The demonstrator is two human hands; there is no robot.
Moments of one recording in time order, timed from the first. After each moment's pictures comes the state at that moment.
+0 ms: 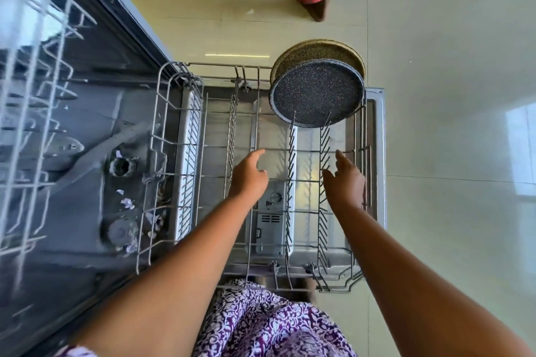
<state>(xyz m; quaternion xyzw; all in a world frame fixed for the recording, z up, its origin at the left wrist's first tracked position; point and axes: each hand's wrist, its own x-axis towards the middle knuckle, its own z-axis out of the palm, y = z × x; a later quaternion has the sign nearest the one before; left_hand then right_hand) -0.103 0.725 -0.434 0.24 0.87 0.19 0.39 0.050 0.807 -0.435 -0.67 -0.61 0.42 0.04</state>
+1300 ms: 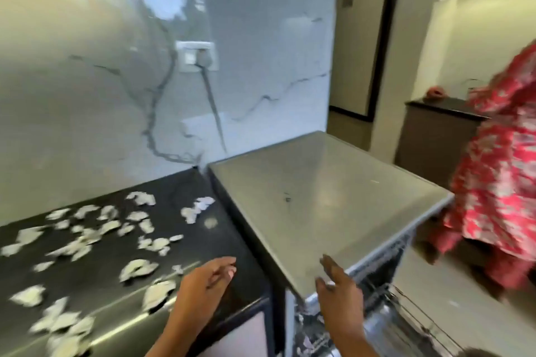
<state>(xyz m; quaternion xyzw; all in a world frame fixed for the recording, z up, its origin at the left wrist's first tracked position) -0.041 0.259 0.051 -0.01 0.87 0.49 -0.05 -0.039 0.491 0.013 -0.16 -0.82 0.54 0.09</state>
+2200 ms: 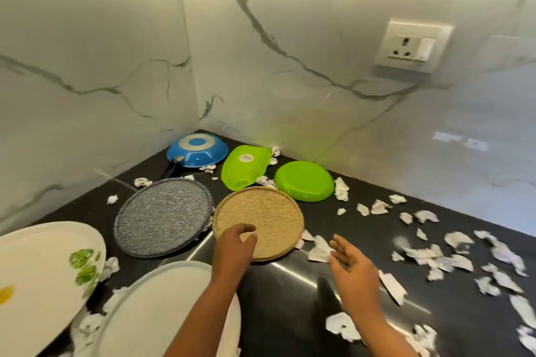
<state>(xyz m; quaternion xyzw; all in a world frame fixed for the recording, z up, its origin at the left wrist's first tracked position) 0.137 -0.247 0.050 -0.53 0.67 0.44 -0.28 -0.008 -0.094 0.048 0.29 -0.79 0.52 -0.17</state>
